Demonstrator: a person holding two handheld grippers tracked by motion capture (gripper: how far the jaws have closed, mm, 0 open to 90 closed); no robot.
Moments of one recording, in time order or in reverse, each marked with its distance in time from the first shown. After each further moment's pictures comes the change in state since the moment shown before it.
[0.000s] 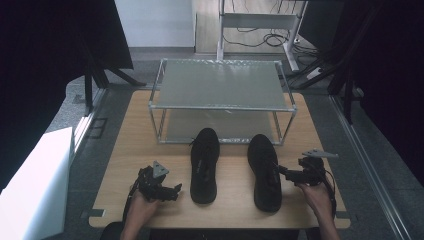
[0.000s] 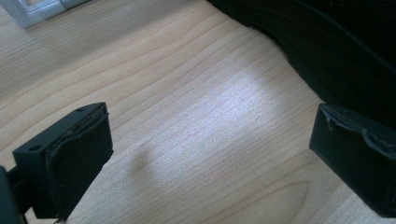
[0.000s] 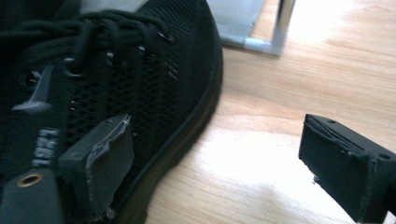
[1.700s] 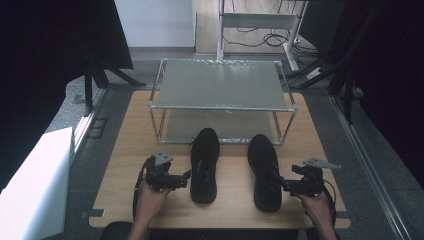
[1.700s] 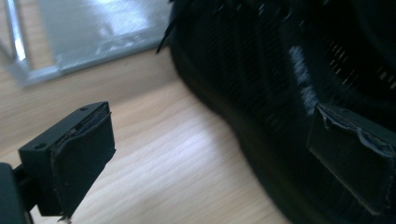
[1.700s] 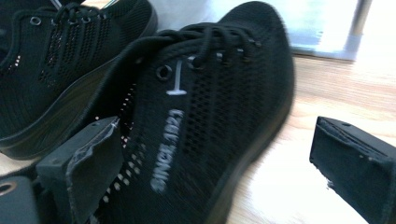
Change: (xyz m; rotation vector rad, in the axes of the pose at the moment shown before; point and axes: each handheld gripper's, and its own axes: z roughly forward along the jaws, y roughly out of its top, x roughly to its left) left arm -0.014 0.048 -0.014 -0.131 -0.049 -0.134; right arm 0.026 -0.016 -0.017 -0.095 0.190 0.039
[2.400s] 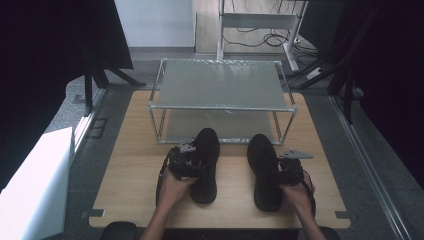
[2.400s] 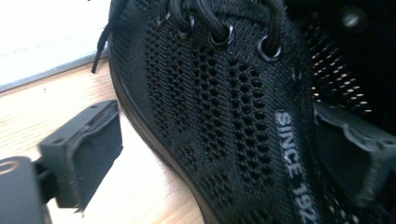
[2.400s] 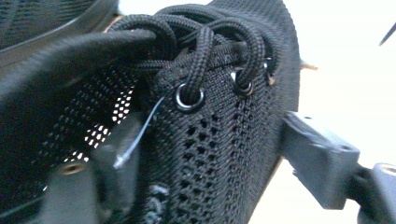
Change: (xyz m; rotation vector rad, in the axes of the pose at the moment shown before) left arm -0.019 0.023 0.066 0.092 -0.067 -0.004; right arm 0.012 0.012 0.057 0.087 -0.161 -0.144
